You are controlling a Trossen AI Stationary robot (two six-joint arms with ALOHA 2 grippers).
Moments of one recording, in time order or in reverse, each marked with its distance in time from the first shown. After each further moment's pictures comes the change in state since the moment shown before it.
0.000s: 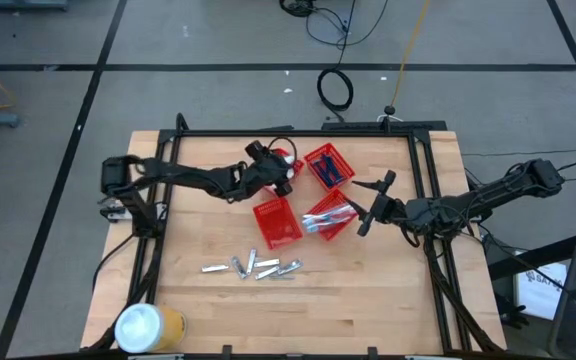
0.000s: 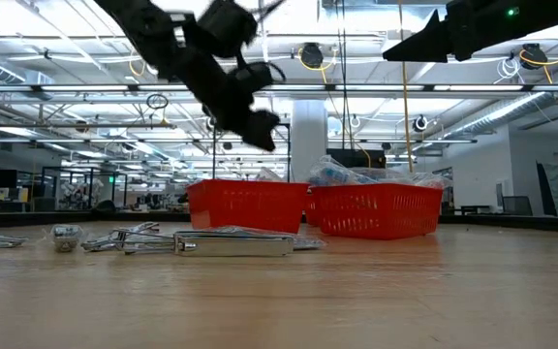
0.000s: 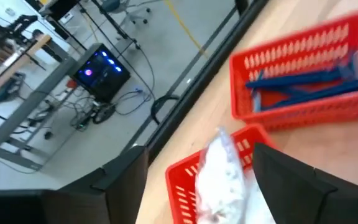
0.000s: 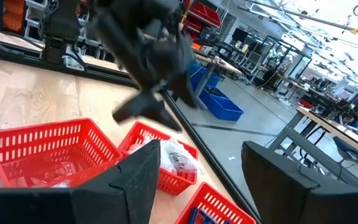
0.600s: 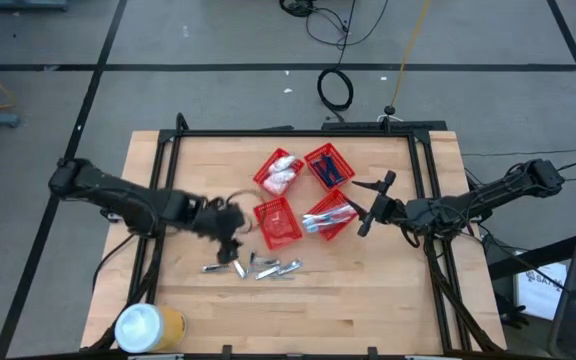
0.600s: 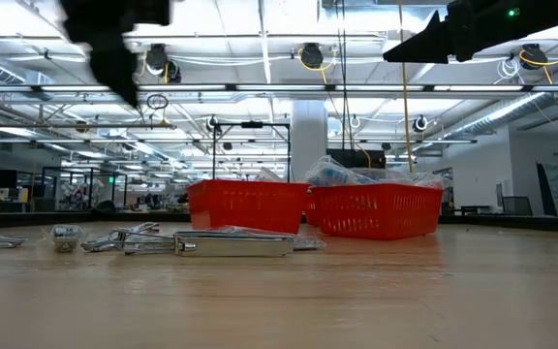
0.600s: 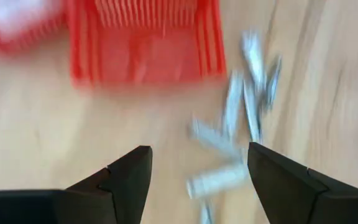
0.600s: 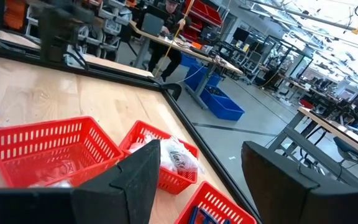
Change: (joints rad) left arm -0.435 -0.424 0.002 -0.930 0.527 -0.725; right arm 0.000 0.000 0.000 -0.007 0.000 0.001
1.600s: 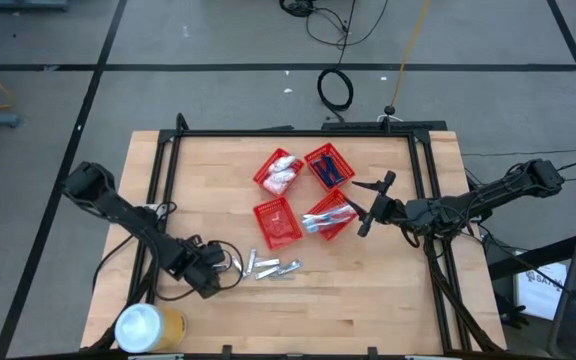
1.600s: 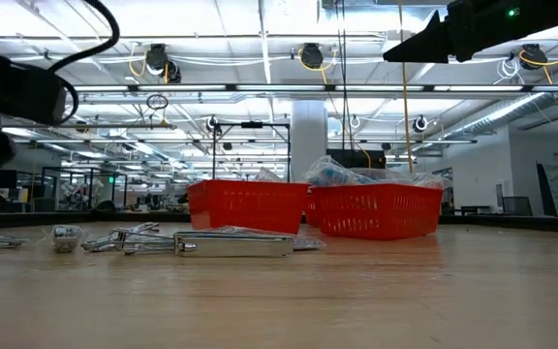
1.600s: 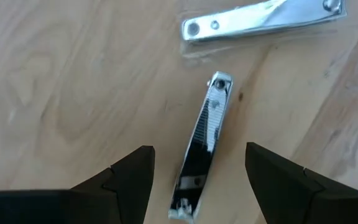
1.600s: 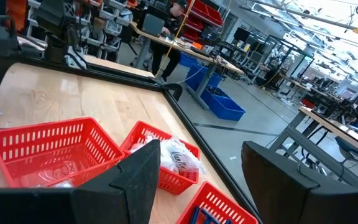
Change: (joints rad) left arm -0.404 0.175 -0.315 0.130 -0.044 -0.550; right arm 0.000 0.000 0.000 -0.001 -0.003 0.006
